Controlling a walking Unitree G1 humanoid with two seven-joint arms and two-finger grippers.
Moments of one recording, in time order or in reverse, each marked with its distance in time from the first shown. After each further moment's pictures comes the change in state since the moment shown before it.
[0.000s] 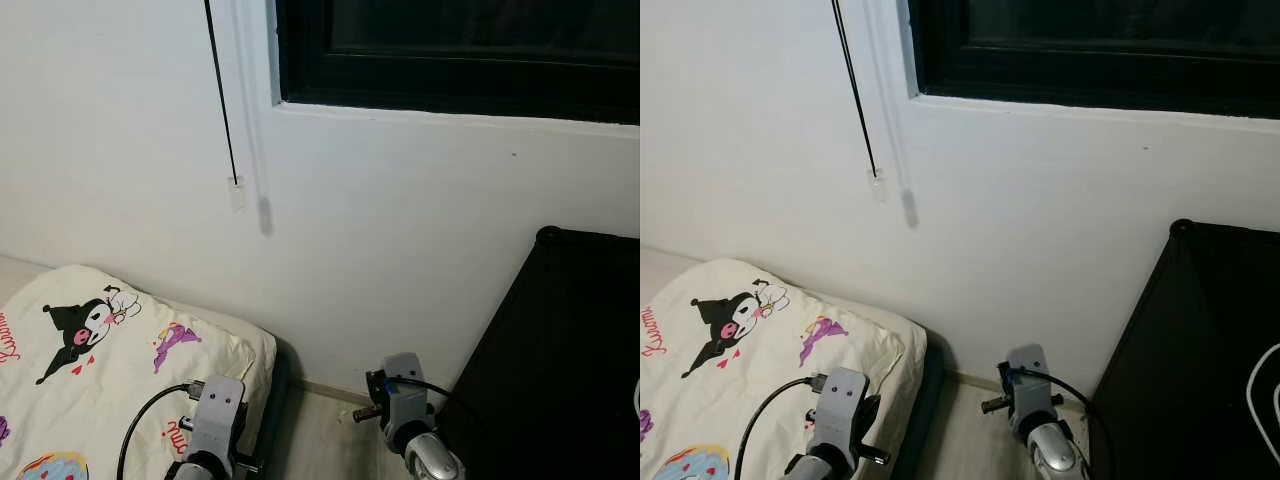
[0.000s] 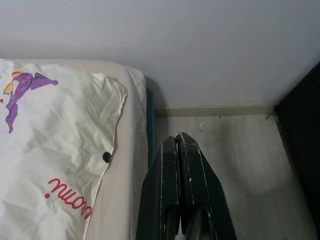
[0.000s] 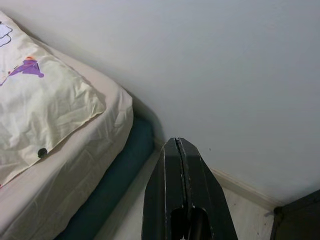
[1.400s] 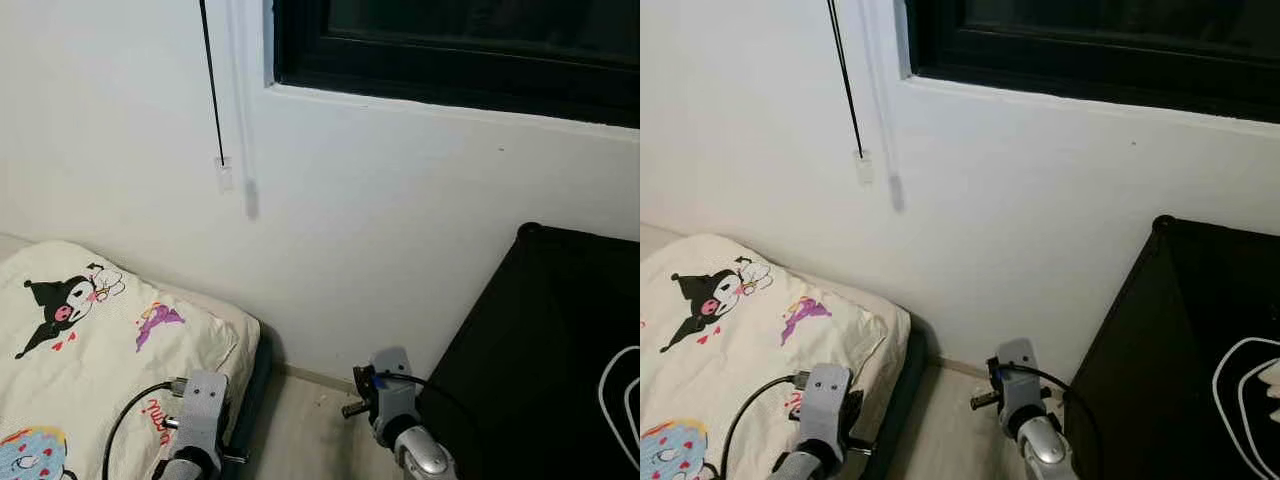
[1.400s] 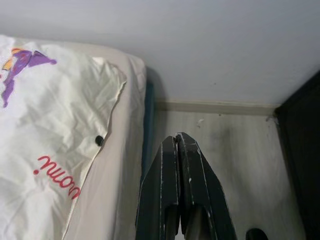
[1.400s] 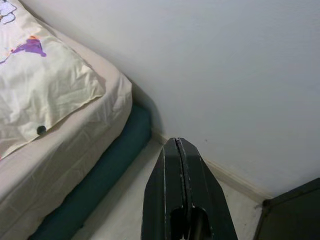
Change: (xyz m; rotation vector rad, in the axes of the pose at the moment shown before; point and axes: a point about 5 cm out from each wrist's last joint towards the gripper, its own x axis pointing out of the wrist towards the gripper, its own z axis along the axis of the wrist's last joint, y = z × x) left arm 0.001 0.009 0.001 -0.005 -0.004 0.069; right arm 0.002 0.001 0.003 -0.025 -0.001 0.024
